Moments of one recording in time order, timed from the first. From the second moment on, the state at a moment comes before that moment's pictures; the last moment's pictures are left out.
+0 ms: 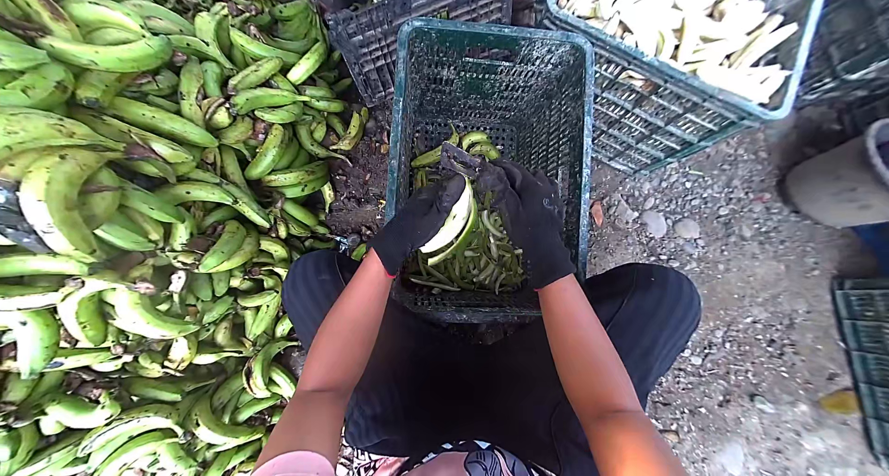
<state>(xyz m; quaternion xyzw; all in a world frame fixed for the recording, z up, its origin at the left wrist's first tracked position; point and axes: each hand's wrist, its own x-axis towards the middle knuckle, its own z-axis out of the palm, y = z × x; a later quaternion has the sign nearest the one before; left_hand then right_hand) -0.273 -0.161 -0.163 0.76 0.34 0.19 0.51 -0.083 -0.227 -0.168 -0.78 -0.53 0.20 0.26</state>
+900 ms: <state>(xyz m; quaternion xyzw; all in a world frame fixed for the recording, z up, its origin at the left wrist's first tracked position) -0.260 -0.146 -0.177 0.39 0.41 0.50 0.66 -0.131 -0.254 -0.206 -0.76 -0.56 0.08 0.31</state>
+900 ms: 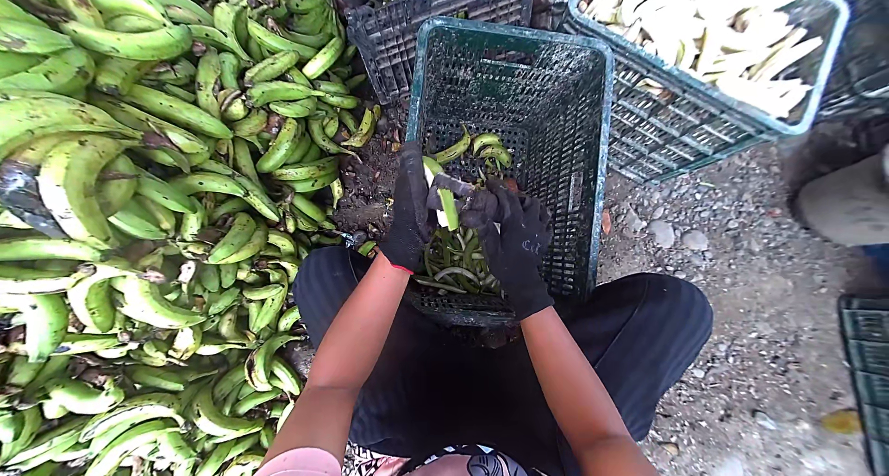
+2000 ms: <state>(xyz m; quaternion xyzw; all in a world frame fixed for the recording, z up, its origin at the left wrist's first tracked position) -0.271 -0.166 -0.159 0.79 0.40 0.34 0.32 -0.108 -0.230 -0.183 -0.73 -0.51 0.27 0.37</state>
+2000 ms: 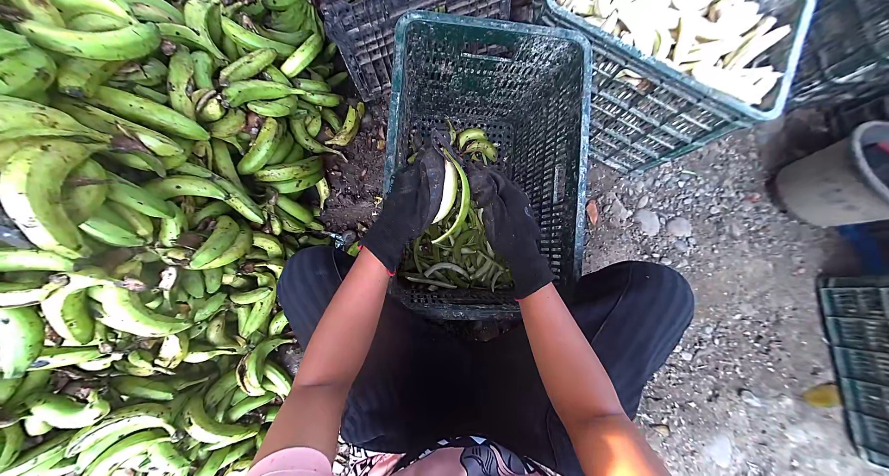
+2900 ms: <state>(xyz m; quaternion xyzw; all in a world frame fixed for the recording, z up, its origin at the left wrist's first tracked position) -0.264 -0.150 -0.158 0.48 0.50 0.47 0.54 -0.120 -0.246 -0.210 -0.71 -0.60 0.11 0.34</state>
